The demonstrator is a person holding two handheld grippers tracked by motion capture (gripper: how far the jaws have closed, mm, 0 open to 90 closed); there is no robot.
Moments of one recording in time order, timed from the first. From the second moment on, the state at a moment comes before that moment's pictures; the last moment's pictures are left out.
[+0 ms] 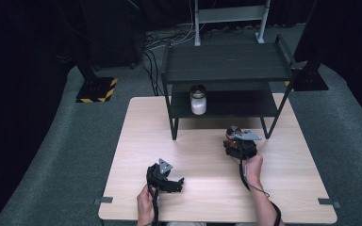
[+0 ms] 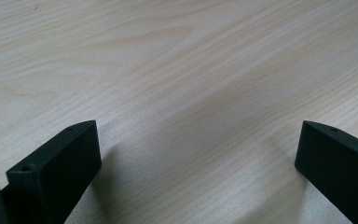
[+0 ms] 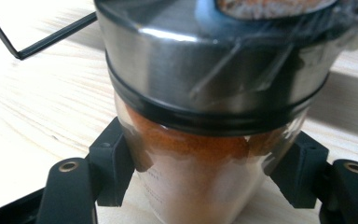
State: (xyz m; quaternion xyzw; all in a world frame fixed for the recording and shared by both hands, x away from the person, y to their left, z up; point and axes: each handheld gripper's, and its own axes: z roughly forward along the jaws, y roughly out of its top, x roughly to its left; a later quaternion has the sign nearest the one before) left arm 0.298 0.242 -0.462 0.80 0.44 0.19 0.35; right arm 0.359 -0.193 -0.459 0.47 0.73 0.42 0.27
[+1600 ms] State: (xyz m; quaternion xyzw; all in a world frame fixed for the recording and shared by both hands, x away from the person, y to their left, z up) left arm 0.307 0.240 -0.461 0.82 0.42 0.18 0.35; right arm 0.351 -0.214 -0.431 0.46 0.73 0.42 0.27
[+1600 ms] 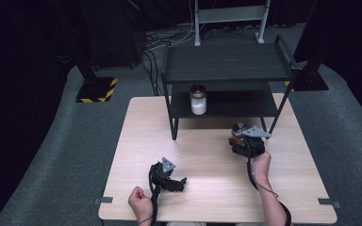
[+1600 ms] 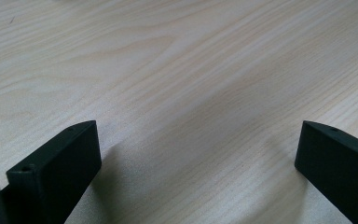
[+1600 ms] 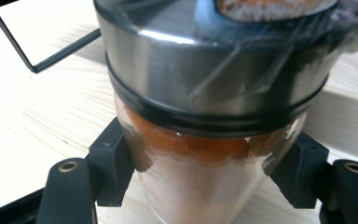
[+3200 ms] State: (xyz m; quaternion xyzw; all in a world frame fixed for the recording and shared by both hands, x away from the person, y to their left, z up) left arm 0.313 0.235 -0.461 0.82 0.41 0.17 0.35; right arm 0.347 -0.222 -0.416 0.45 0.73 0.42 0.28
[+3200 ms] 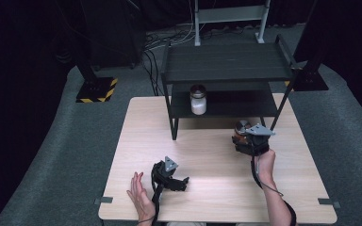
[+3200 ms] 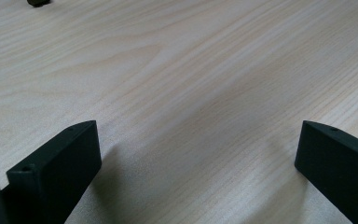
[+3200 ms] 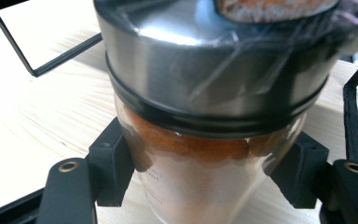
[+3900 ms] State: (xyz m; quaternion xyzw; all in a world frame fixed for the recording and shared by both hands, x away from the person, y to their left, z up) left arm 0.313 0.235 -0.461 0.82 0.41 0.17 0.35; right arm 0.346 -0.225 -0.398 0.44 0.73 0.43 0.29
